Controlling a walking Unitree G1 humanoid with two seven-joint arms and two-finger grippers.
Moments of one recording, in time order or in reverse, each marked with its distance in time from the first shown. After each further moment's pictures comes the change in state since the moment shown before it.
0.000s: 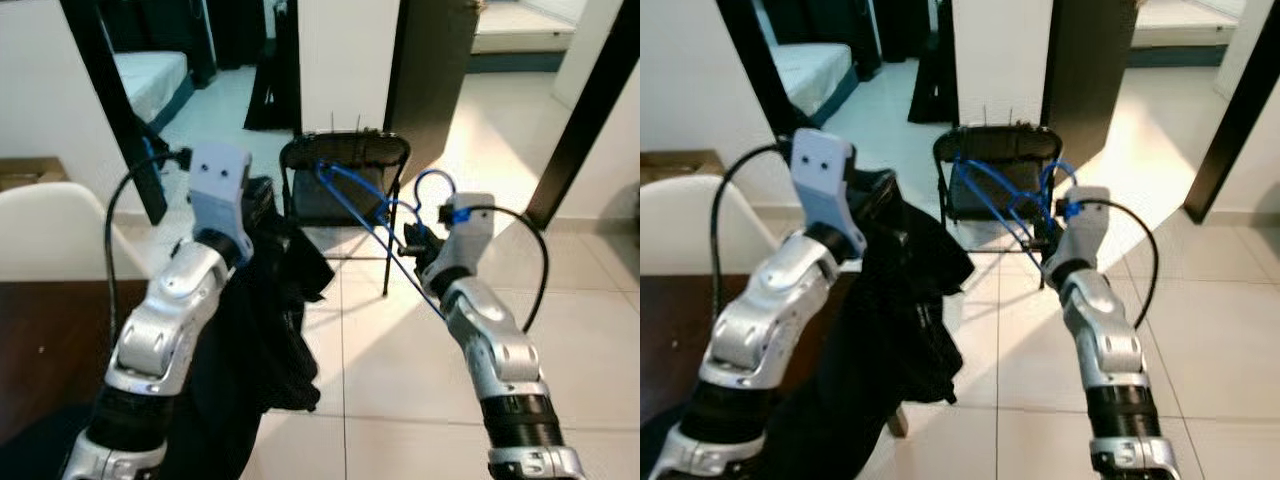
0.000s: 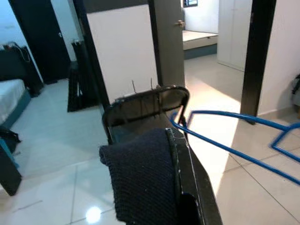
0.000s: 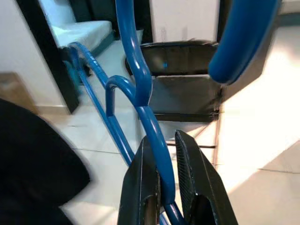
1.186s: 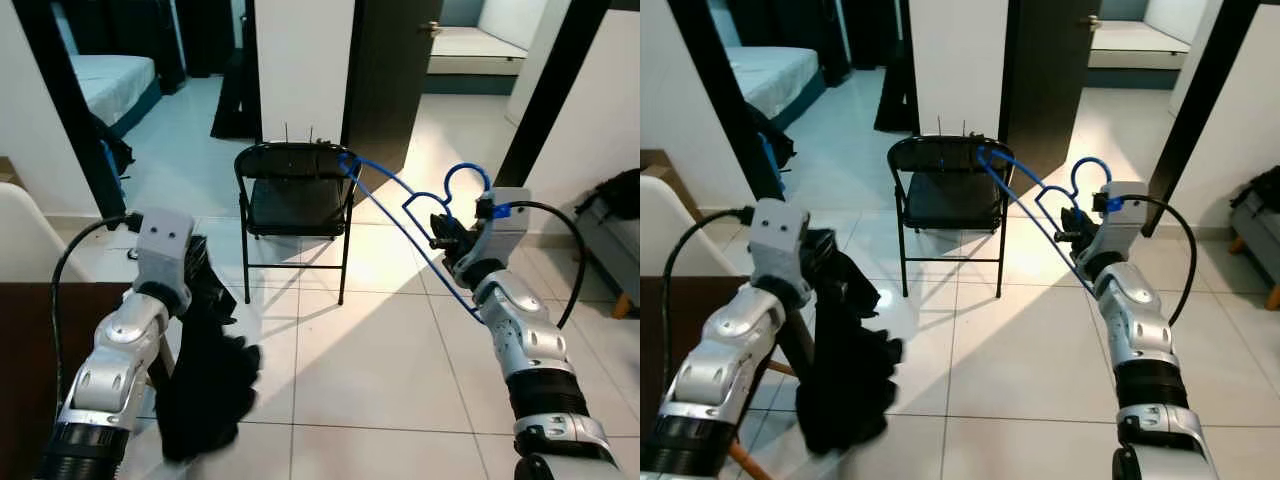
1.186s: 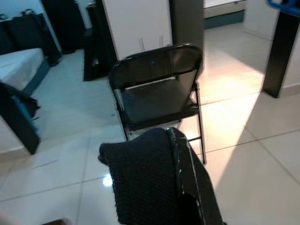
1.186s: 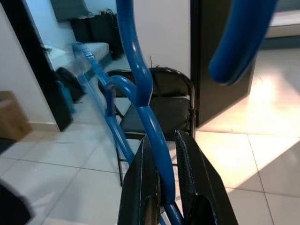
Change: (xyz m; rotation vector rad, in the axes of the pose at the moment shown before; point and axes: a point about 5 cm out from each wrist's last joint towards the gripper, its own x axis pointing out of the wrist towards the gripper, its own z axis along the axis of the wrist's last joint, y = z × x) left arm -0.039 0.053 -0.068 0.108 0.195 0.064; right arm 0.010 -0.034 -0.004 0.125 -0.083 0.055
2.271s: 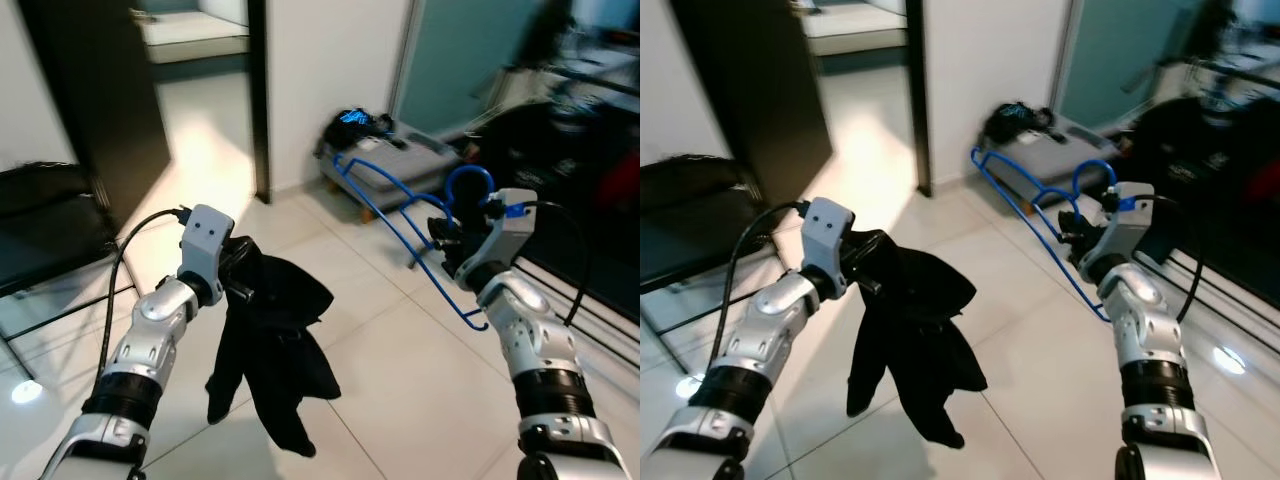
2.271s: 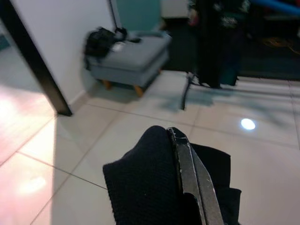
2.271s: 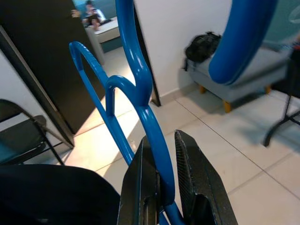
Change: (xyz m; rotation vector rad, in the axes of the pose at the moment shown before) left arm 0.037 -0.020 -0.031 -0.011 0.022 -0.241; right arm -0.003 -0.007 0.000 0.106 0.053 0.054
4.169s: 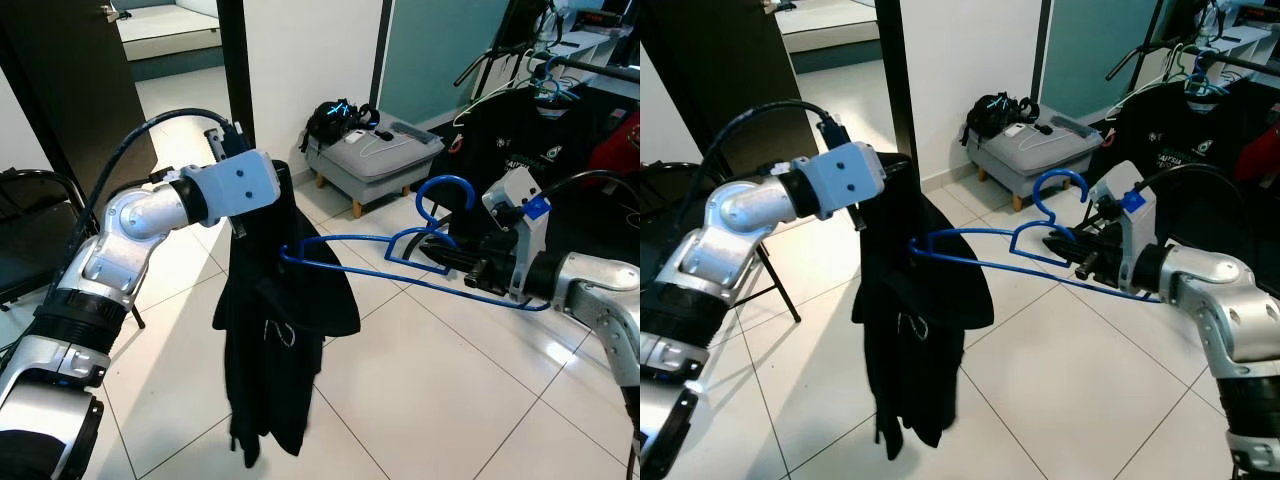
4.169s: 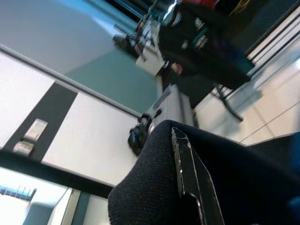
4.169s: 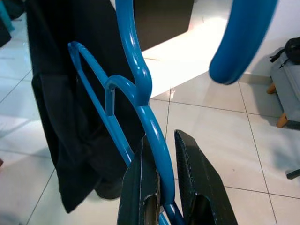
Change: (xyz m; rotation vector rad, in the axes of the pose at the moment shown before) left arm 0.014 -0.010 0.138 0.827 -0.358 -0.355; right arm -0.042 0.023 0.060 -0.401 0.265 0.467
